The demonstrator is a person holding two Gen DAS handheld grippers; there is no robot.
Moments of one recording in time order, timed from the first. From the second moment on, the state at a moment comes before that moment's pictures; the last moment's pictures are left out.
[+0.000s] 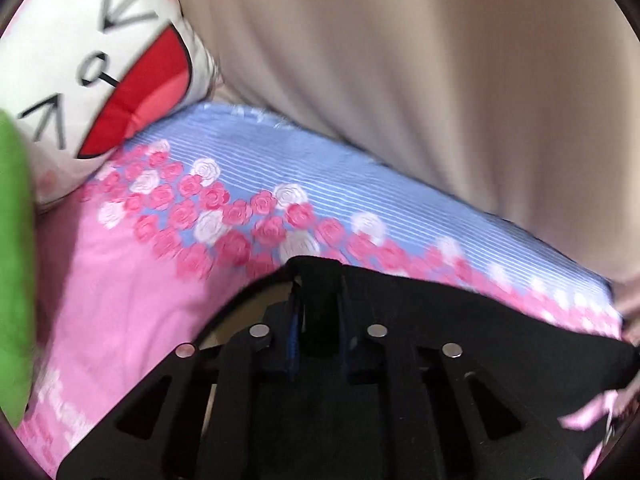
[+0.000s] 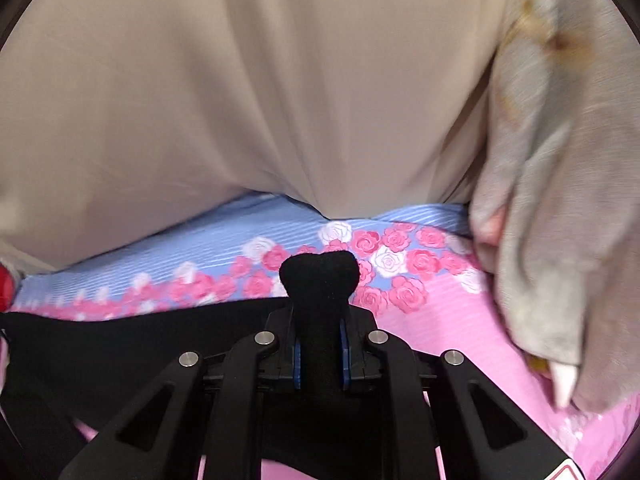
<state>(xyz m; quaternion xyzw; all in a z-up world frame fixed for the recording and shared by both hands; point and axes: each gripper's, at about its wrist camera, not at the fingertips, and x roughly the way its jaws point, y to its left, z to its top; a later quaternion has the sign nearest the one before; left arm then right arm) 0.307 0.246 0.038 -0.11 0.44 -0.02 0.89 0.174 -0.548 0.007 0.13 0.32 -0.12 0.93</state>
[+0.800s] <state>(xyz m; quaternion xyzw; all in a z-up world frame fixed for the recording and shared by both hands) 0.074 0.313 -0.023 -0.31 0.45 -0.03 0.84 -0.101 -0.505 -0.025 0.14 0.28 -0.16 0.94</state>
